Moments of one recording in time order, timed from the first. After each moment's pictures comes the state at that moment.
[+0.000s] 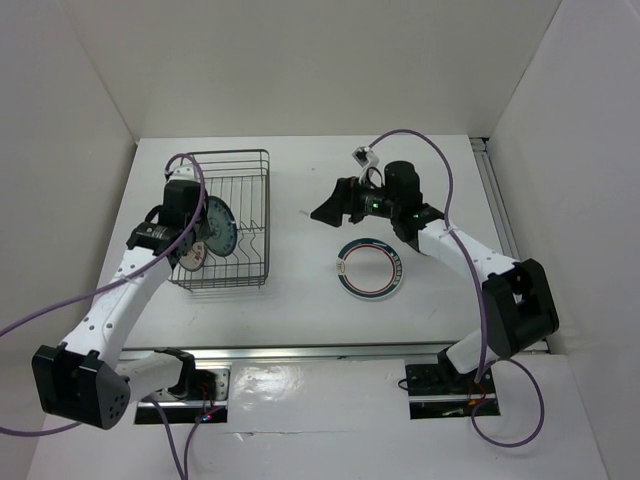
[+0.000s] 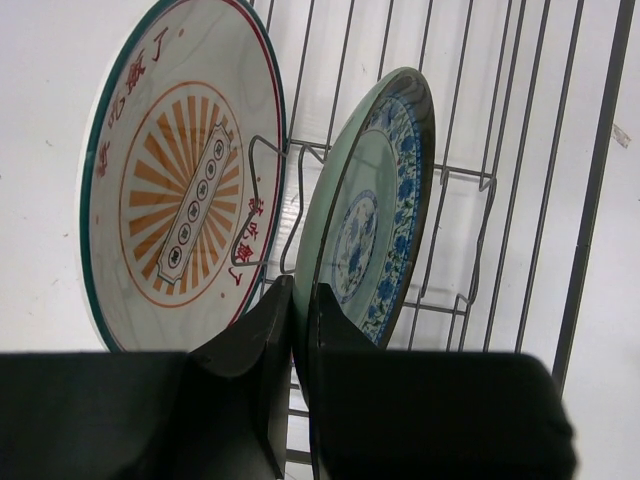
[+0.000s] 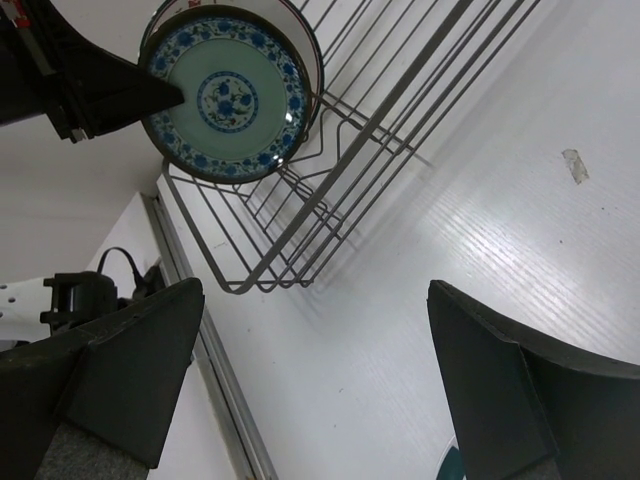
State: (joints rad) left arm -0.21 1.14 1.03 -0.62 -0.33 -0.35; right arm 0.42 1.49 1.02 0.18 -0.65 0.46
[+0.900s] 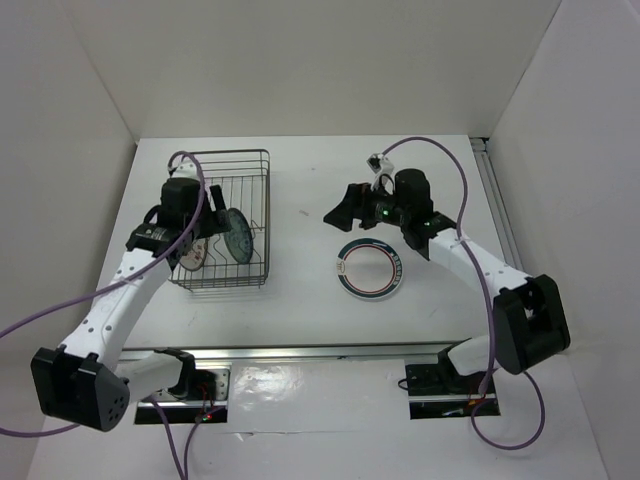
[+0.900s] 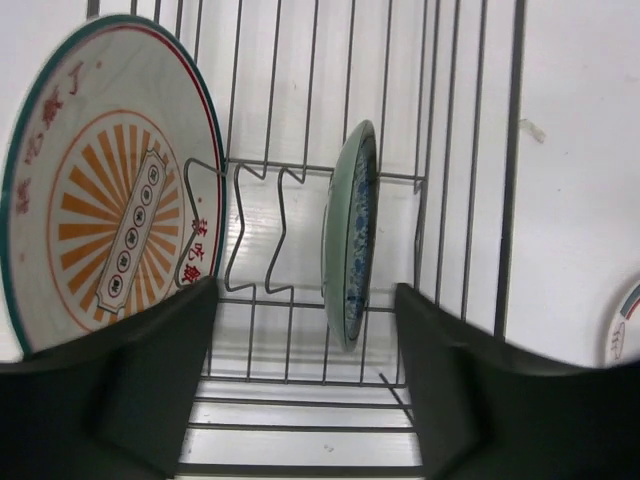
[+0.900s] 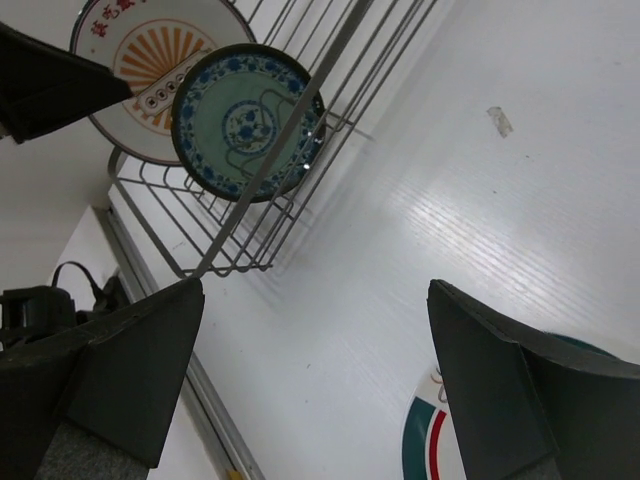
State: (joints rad) left arm -0.21 1.15 1.02 -0.55 -0.22 -0.35; right arm 0.38 1.41 0.94 0.12 -0.57 0.43
